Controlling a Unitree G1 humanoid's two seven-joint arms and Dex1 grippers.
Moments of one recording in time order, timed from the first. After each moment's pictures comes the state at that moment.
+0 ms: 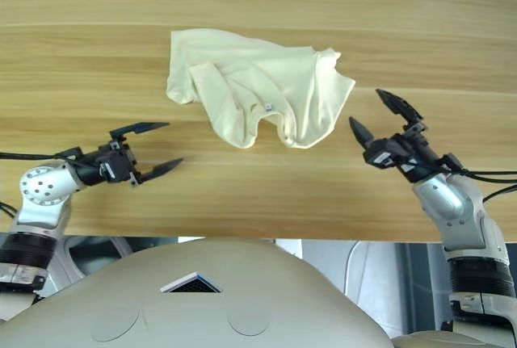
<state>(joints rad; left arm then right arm) 0.22 0.71 -0.10 0.14 0.00 -0.80 -0.86 0.39 -0.84 -0.09 0.05 -0.33 -0.70 0.26</state>
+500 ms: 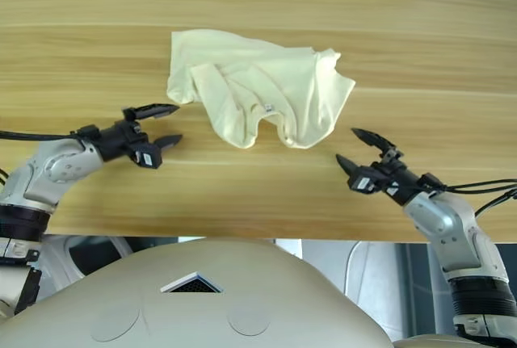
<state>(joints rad) 0.00 0.71 -0.23 0.13 0.63 -0.77 -0.51 0.49 -0.84 -0.06 0.03 -0.40 -0.64 0.33</state>
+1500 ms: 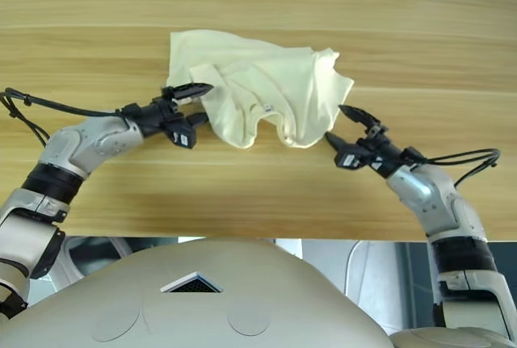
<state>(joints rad) -0.25 0.62 -0.48 0.35 0.80 -0.72 -0.20 0.19 -0.80 0.10 0.26 -0.50 -0.70 0.21</state>
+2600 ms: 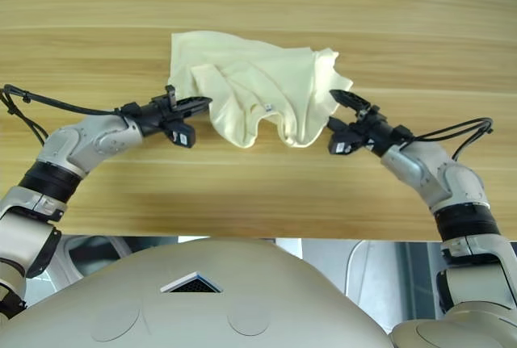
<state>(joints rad) -0.27 0.64 -0.52 0.36 0.78 -0.69 -0.20 -0.01 -0.86 0.29 0.36 -0.74 -0.69 0.02</state>
